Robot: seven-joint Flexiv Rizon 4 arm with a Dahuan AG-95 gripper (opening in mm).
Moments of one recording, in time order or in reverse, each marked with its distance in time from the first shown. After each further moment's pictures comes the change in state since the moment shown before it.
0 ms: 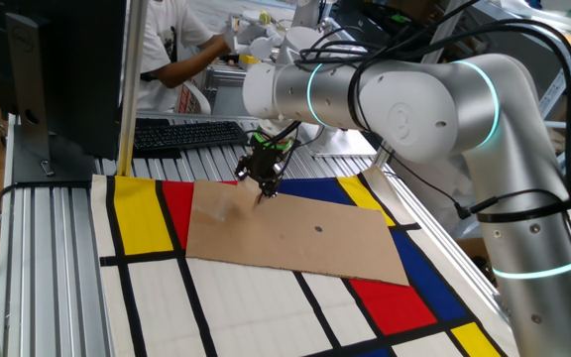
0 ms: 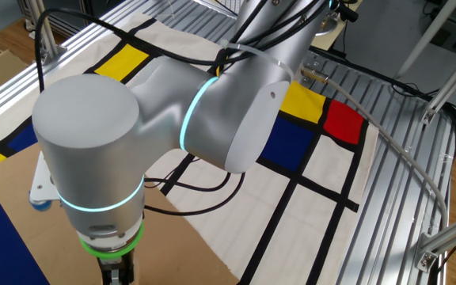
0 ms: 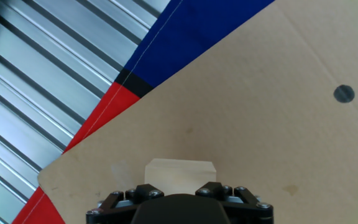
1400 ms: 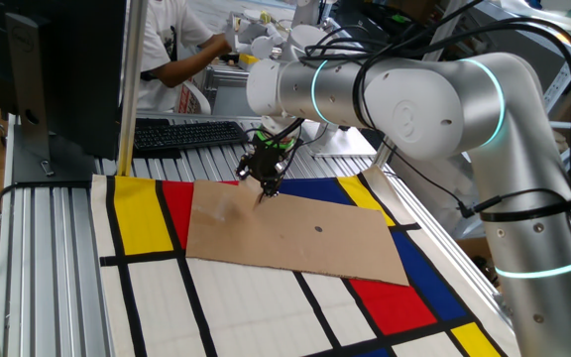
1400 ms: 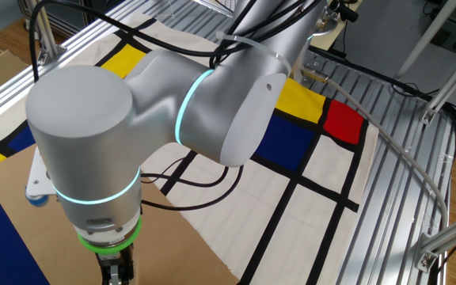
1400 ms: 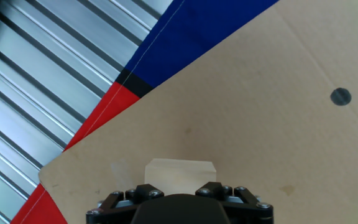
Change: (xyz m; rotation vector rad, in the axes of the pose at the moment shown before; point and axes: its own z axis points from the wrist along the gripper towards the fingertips) arm 0.000 0.001 -0.002 -0.017 0.015 -0.011
